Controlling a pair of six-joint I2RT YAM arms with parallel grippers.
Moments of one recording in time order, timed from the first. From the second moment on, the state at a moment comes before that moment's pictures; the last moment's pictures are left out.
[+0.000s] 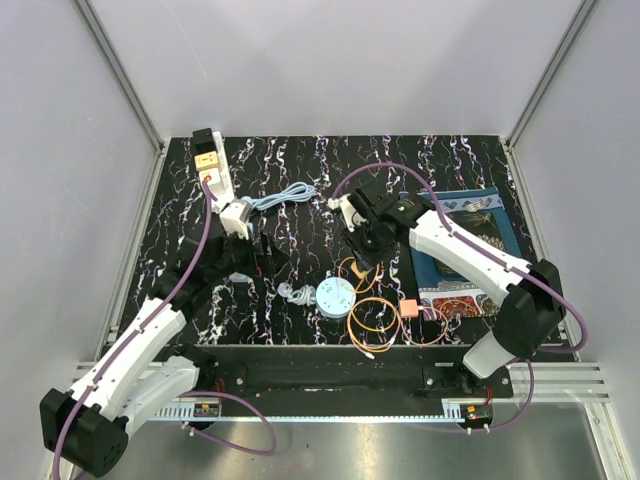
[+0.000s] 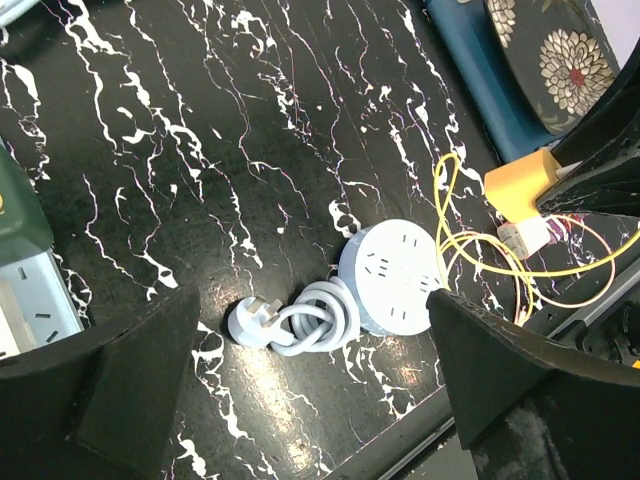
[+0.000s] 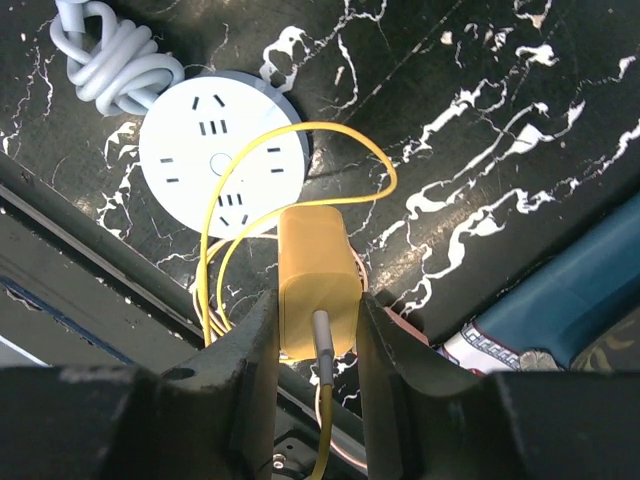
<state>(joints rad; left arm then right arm) -0.41 0.83 0.68 -0.31 0.26 -0.34 0.73 1.57 1.39 -0.95 -0.07 0.00</state>
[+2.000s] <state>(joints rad) -0.47 0.60 0.56 -0.31 0.09 -0.31 0.83 1.85 1.43 -0.90 -0.04 0.05</state>
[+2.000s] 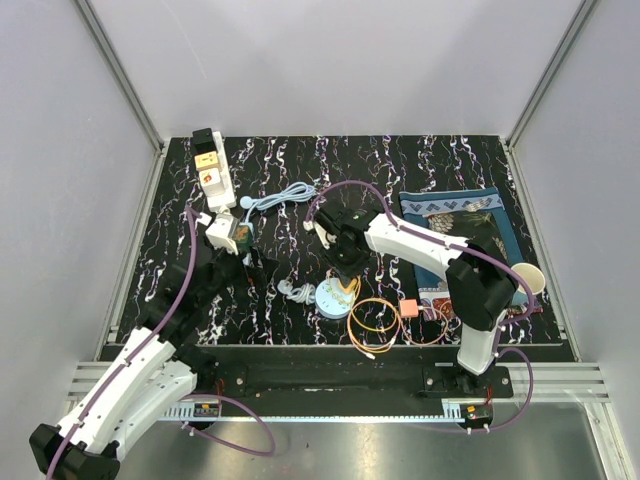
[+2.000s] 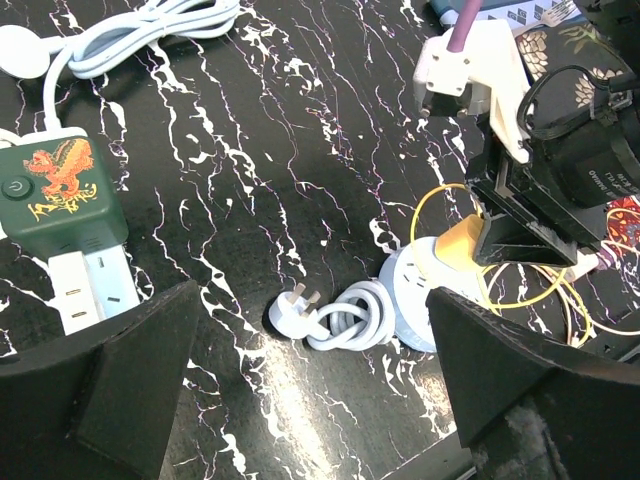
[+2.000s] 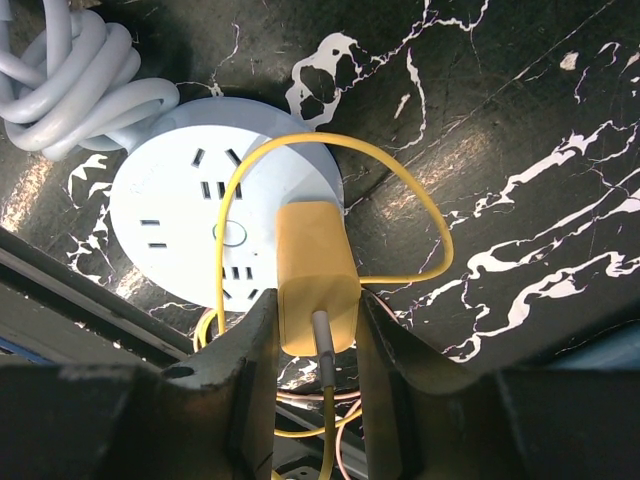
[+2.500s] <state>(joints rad) -0.47 0.54 0.56 -0.31 -0.02 -0.30 0.92 1.94 1.52 -0.99 0.12 0.11</state>
